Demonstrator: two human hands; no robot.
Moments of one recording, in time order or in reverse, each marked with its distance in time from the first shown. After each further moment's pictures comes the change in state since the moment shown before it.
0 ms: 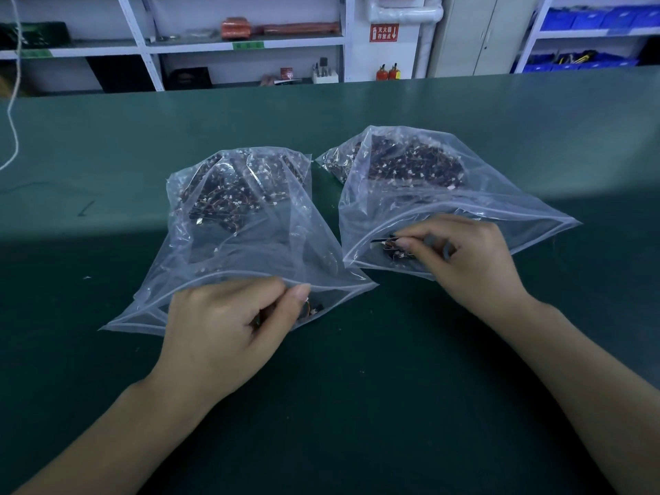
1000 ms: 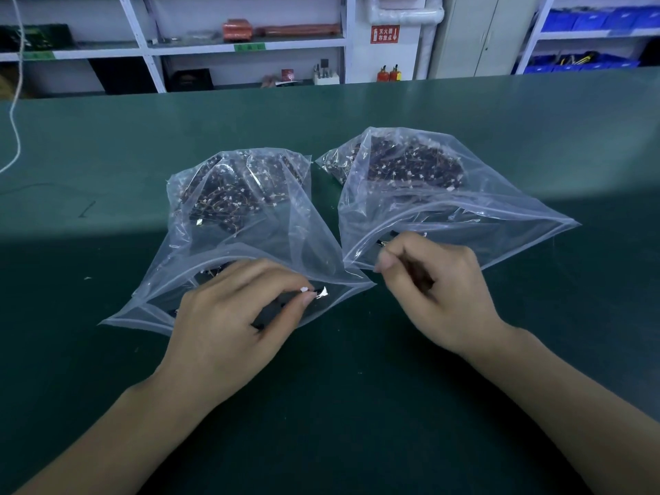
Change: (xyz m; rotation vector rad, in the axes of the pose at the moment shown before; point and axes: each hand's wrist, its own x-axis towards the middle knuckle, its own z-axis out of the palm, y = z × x) left_hand -0.005 -0.002 0.009 -0.099 -0.032 -0.036; right_hand -0.019 -0.052 0.011 0.212 0.033 -0.053
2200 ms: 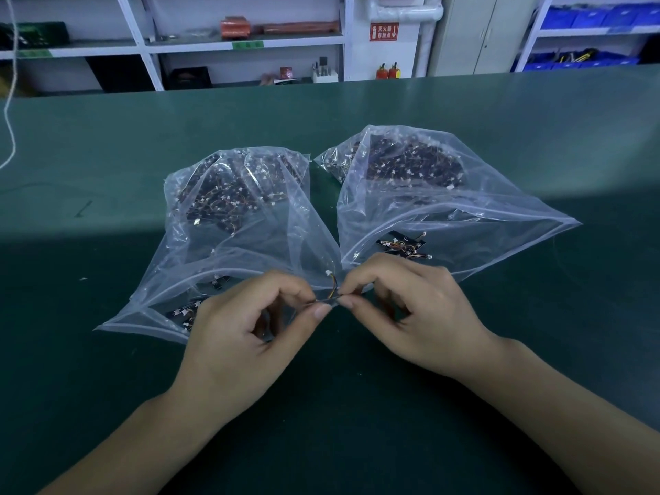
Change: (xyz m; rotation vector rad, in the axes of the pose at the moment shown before) left_hand -0.002 0.024 0.005 -0.335 0.022 -0.179; right_hand -0.004 -0.017 0.014 0.034 -0.102 -0.202
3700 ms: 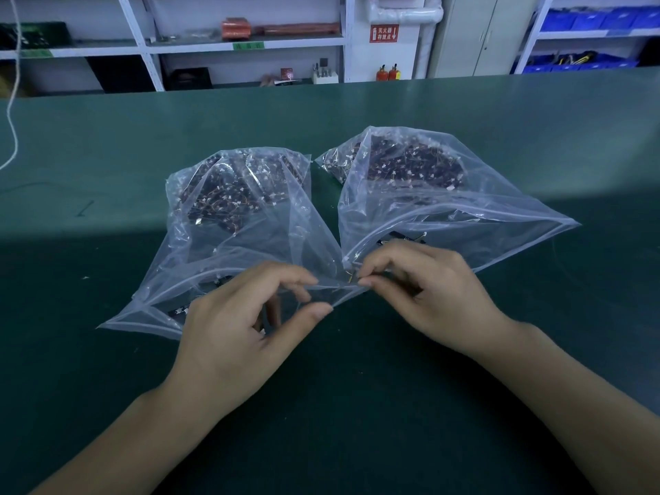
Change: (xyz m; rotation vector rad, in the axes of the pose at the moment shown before) left_hand 0.002 -0.008 -0.007 0.154 -0.006 0.035; right_hand 0.002 0.026 -0.016 -0.090 -0.063 0.007
